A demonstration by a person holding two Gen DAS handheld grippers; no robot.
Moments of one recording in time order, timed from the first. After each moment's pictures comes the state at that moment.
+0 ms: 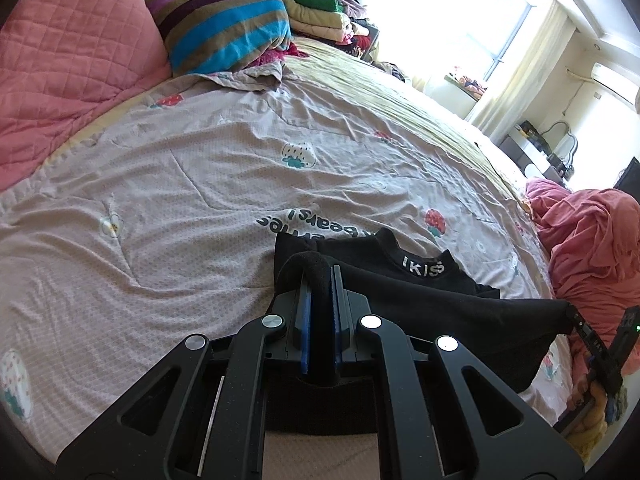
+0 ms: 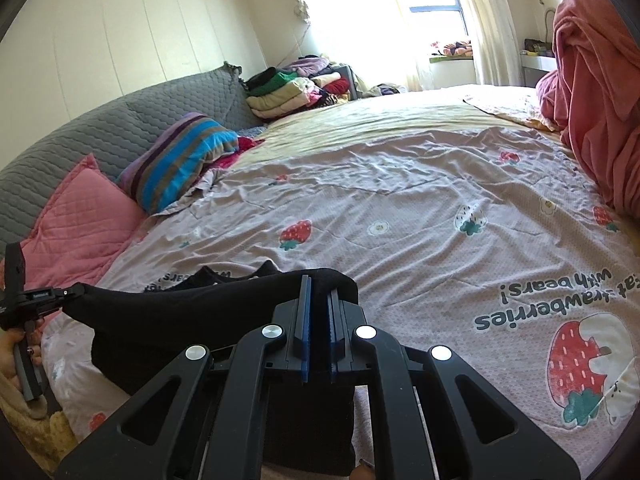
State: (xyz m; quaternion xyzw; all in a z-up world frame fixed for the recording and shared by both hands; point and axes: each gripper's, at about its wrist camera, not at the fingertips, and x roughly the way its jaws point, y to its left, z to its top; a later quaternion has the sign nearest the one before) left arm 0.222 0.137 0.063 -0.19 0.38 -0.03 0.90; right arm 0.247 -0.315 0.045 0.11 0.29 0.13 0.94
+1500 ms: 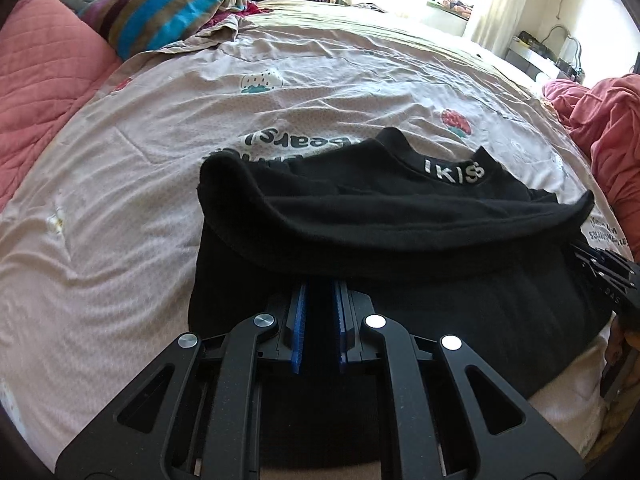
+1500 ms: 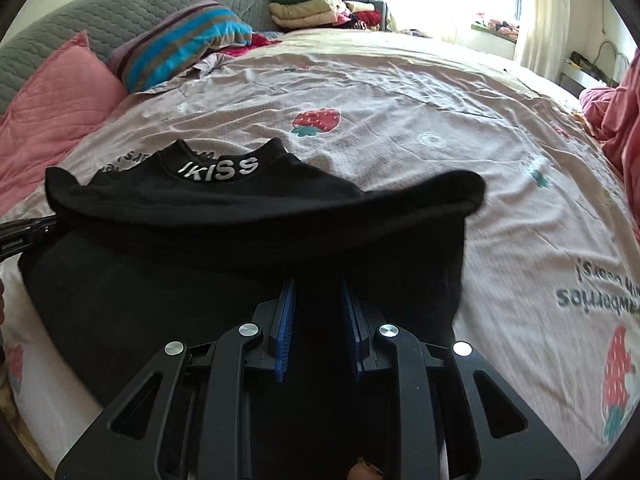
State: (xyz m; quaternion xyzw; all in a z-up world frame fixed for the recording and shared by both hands) left arm 0.255 0.068 -0.021 -0.05 0.45 -0.04 0.89; right arm 0.301 -0.225 -0.048 -0.03 0.41 0.13 0.90
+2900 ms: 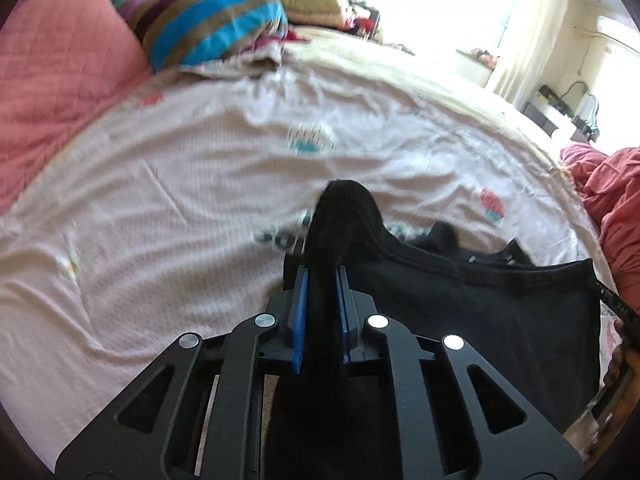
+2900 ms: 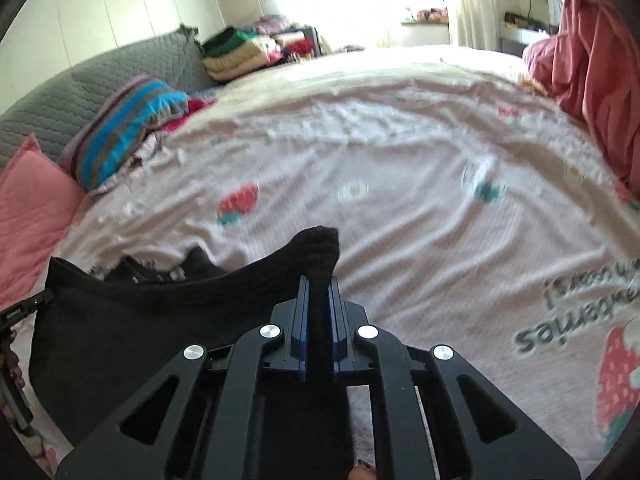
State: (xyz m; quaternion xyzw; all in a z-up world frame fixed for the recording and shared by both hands) left arm 0.294 0.120 0.007 -0.10 0.39 0.00 0.91; right arm 0.343 -0.295 -0.015 0.09 0.35 0.07 0.93
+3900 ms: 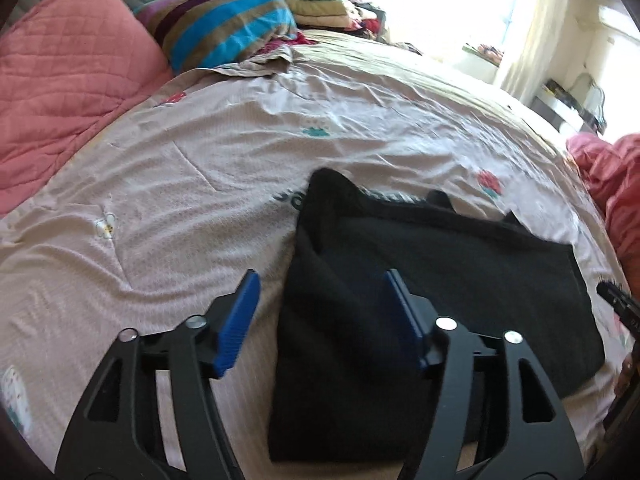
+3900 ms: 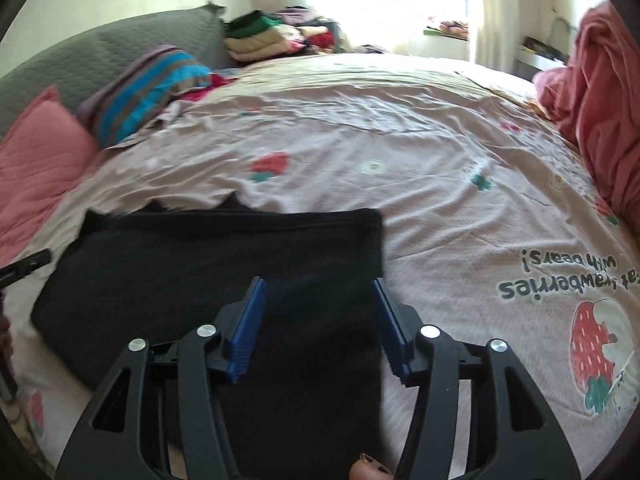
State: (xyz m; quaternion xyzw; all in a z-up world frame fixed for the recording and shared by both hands) left arm 0.241 0.105 0.005 -0.08 0.40 0.02 0.91; right arm 0.277 -0.261 -0.012 0.02 0.37 0.08 0.93
